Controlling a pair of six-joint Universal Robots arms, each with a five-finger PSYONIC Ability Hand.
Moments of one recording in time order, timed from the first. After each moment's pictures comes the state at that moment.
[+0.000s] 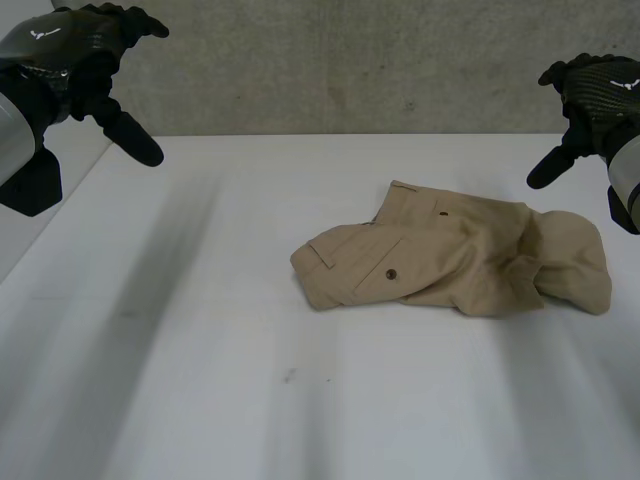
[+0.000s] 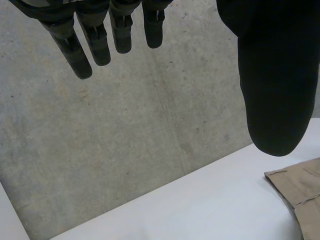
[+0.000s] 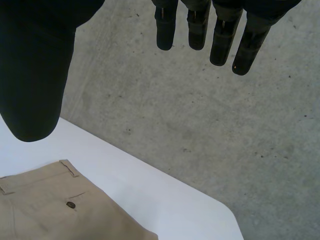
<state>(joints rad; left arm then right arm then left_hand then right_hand) 4.42 -1.61 -1.23 2.84 -1.47 3.17 1.82 -1.39 1.35 0.04 1.60 2.97 0.19 0.20 0.22 0.21 0.05 0.20 0.22 0.21 0.24 0.07</state>
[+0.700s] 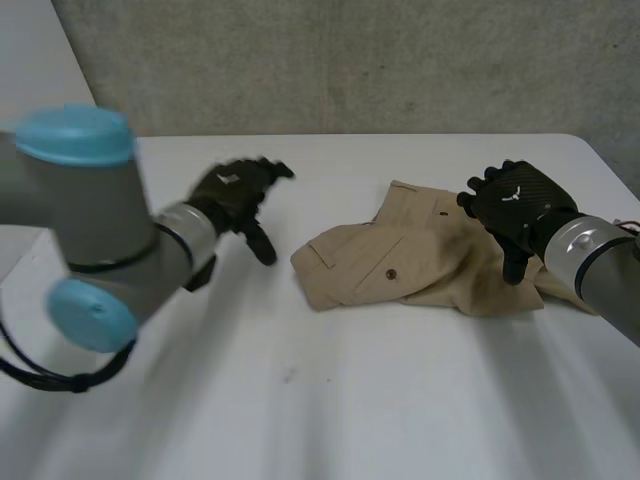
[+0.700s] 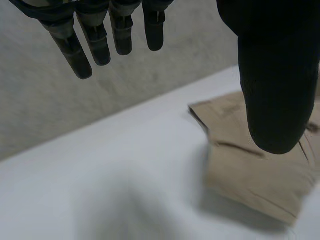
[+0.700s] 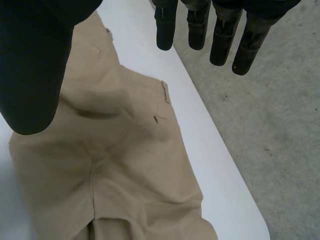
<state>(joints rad) 4.22 -2.10 -1.22 3.07 -1.46 3.18 1.82 -1.27 1.50 0.08 1.32 2.34 0.23 0.23 0.22 0.21 0.05 0.20 0.22 0.21 0.24 0.07</state>
